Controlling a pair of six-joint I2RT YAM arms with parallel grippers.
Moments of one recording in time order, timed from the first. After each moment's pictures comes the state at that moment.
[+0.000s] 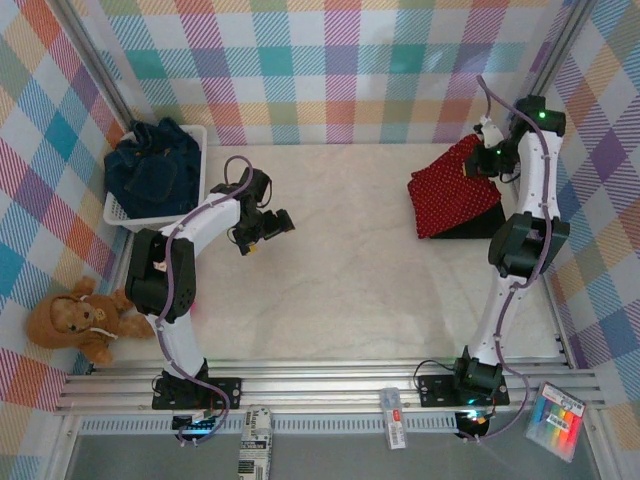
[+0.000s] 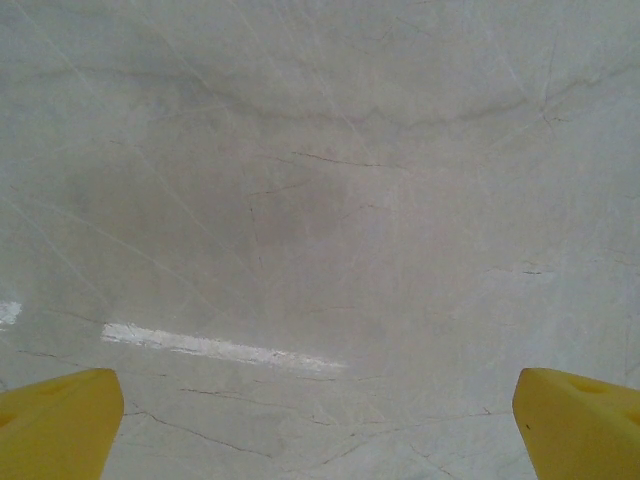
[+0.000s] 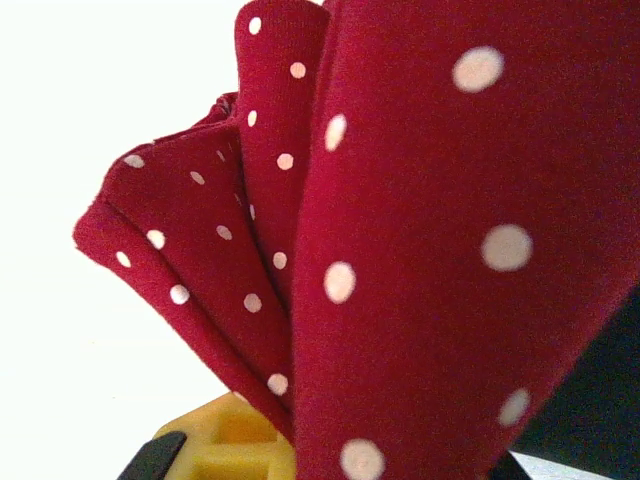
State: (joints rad) left arm -0.31 1.86 1.40 -0.81 0.15 -0.74; right arm -0.25 2.26 2.46 -1.49 -0.44 -0.36
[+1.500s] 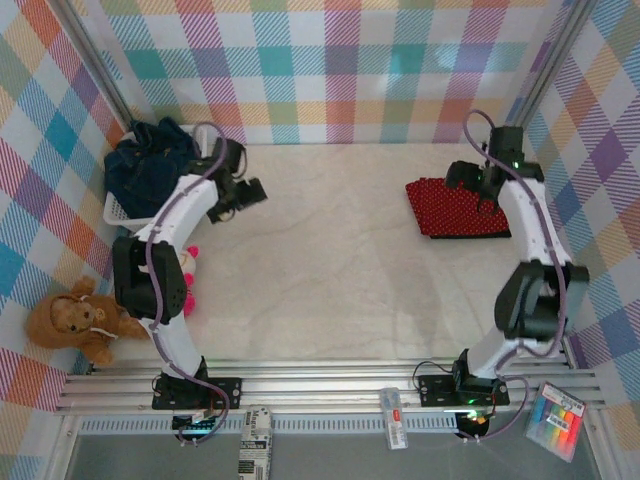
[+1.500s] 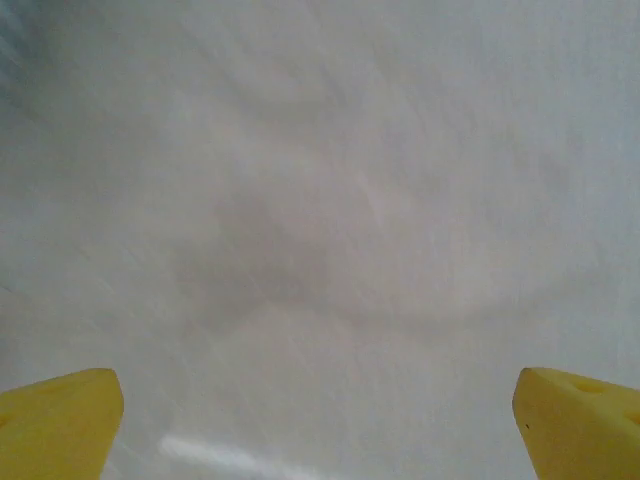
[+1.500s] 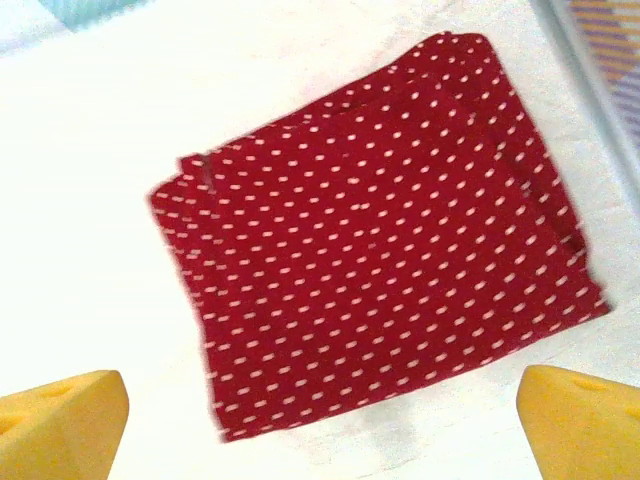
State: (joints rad) left arm -0.16 1.82 1.64 -0.91 -0.11 -0.60; right arm -0.10 1.58 1.44 -0.72 -0.02 0.27
